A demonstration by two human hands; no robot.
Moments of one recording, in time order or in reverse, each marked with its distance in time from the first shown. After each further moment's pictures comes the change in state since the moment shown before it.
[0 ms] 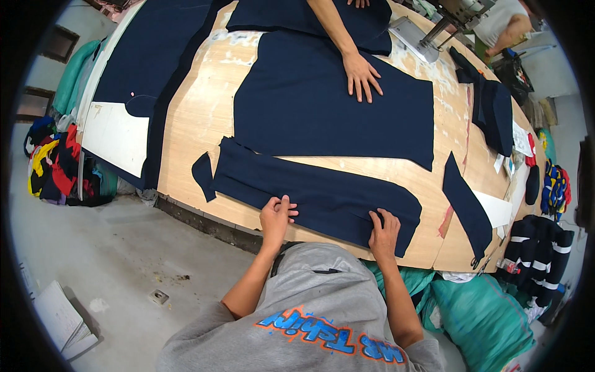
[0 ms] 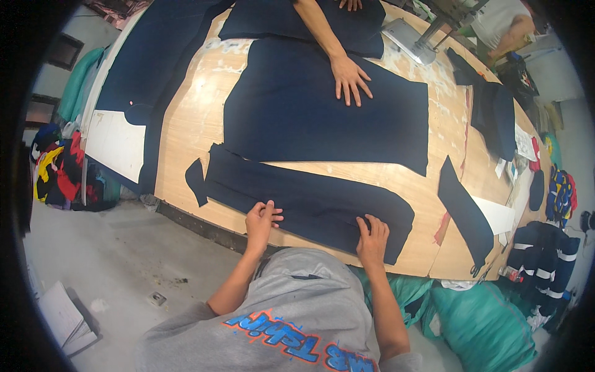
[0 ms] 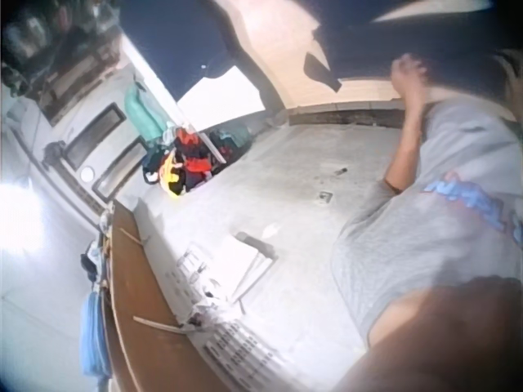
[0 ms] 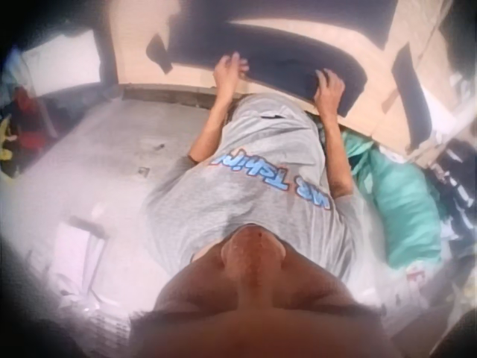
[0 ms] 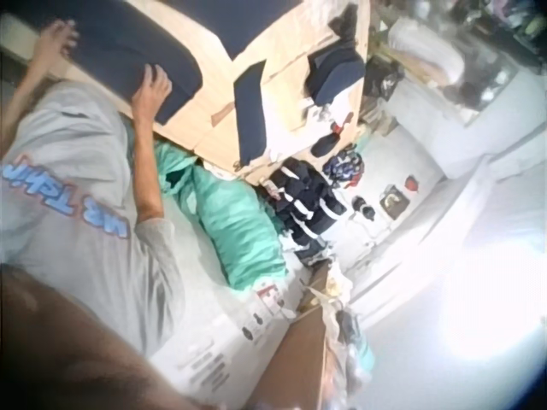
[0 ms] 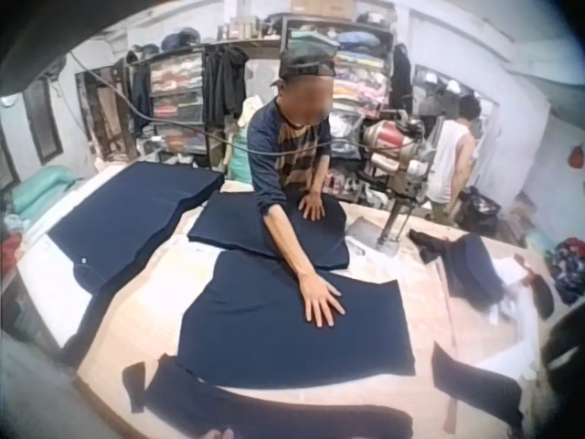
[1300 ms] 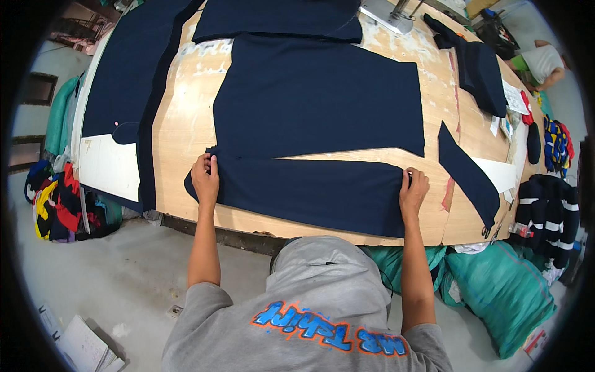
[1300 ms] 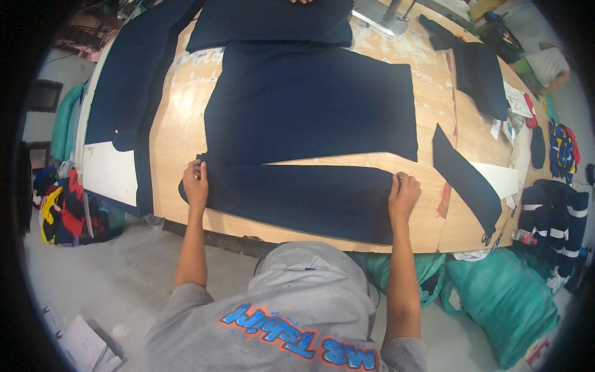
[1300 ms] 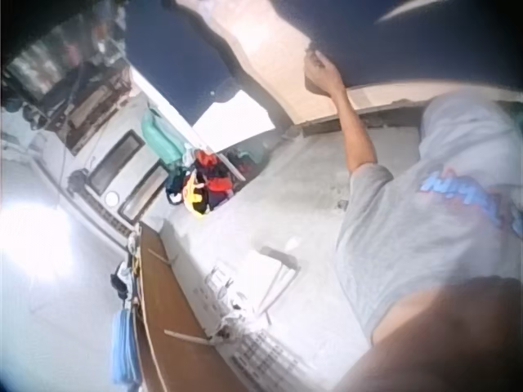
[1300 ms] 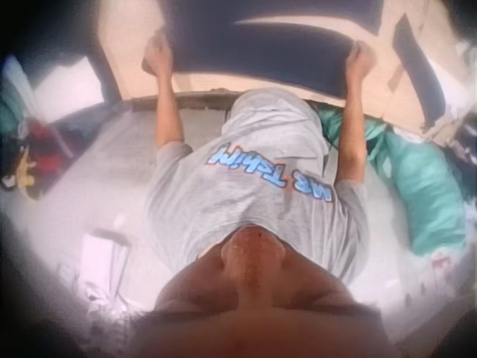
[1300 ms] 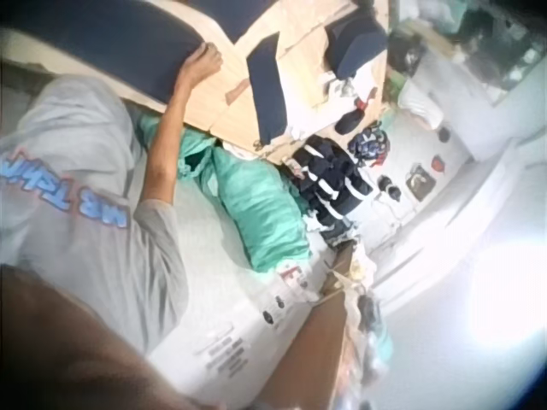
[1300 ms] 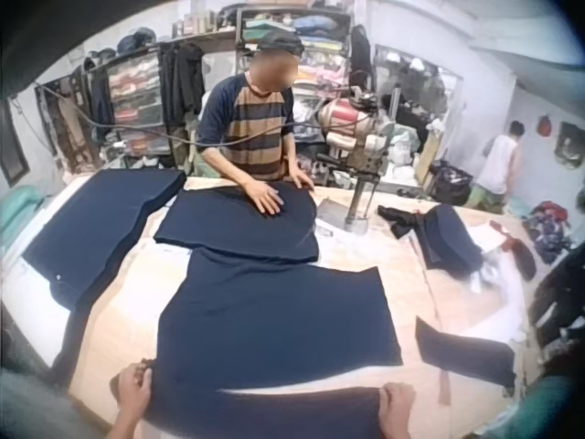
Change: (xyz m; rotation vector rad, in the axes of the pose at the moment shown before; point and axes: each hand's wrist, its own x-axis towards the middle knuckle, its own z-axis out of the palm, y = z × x) left_hand 0.165 0.062 -0.124 0.868 0.364 0.834; right_hand 0.051 0.103 0.005 -0.078 0.310 0.425
